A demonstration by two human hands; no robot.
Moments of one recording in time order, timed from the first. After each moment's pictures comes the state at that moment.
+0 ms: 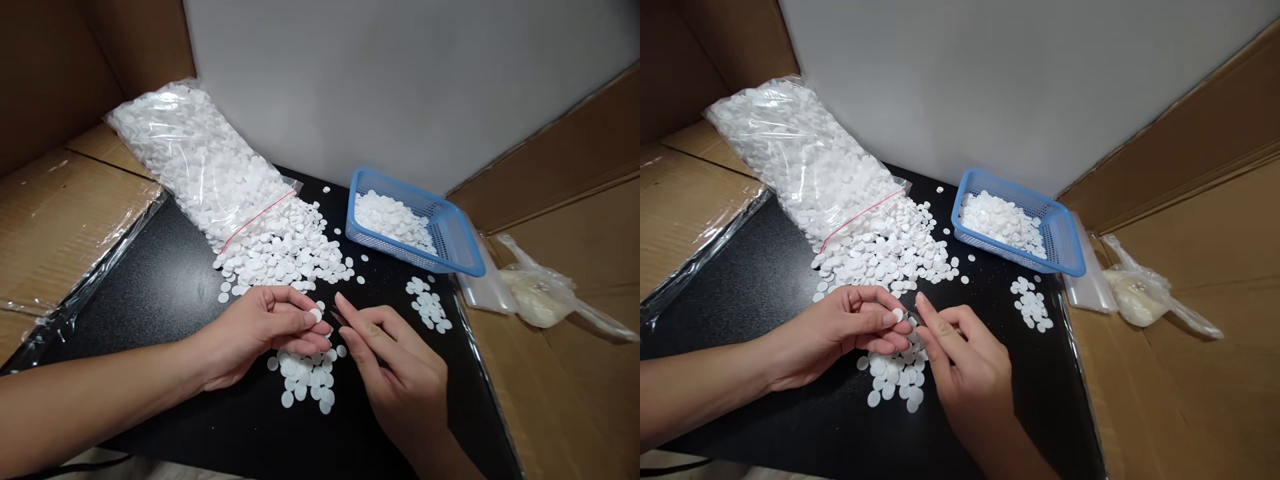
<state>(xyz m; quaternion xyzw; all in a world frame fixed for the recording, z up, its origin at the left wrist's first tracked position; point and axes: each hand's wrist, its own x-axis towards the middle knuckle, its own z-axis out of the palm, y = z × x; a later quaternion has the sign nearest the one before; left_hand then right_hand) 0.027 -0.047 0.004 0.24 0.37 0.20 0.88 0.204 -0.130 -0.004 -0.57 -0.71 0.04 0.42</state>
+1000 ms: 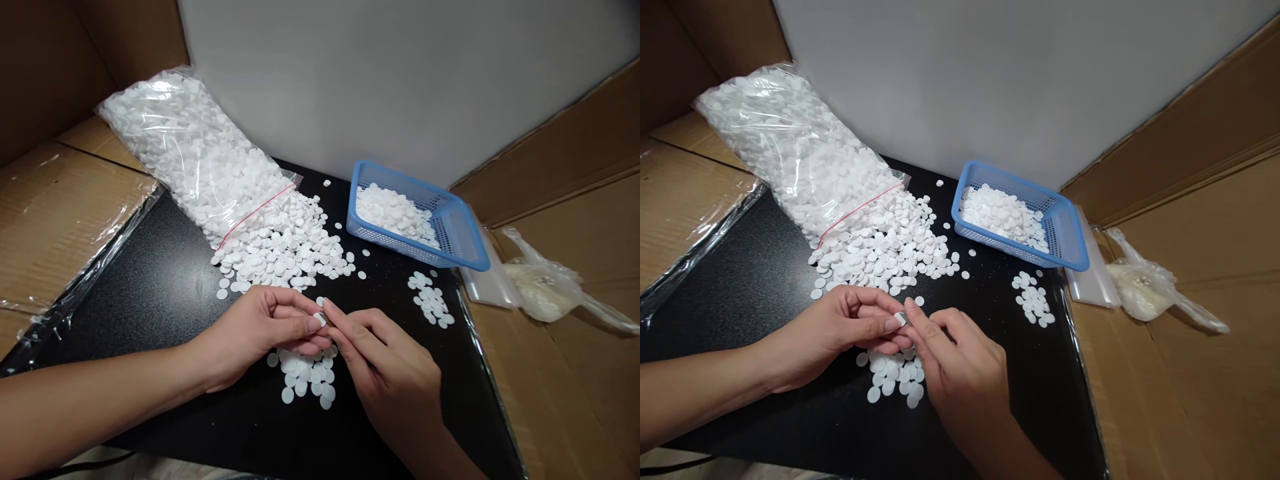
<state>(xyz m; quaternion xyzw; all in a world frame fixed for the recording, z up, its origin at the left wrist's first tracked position) 0.029 -0.049 0.003 0.28 0.35 0.19 0.88 0.200 -0.131 -0.008 -0.58 -0.74 -0.02 0.35</state>
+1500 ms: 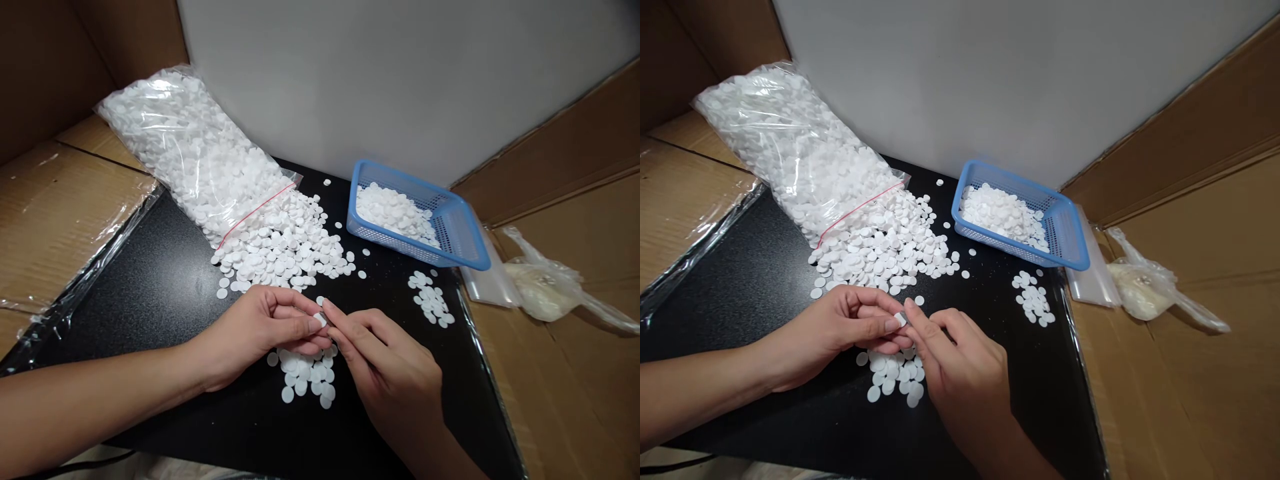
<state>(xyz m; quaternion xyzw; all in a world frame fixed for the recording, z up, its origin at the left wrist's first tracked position) 0.028 -0.049 0.003 0.28 0.36 0.18 0.88 0.200 -0.131 -0.007 -0.58 -0.74 -0.02 0.34</state>
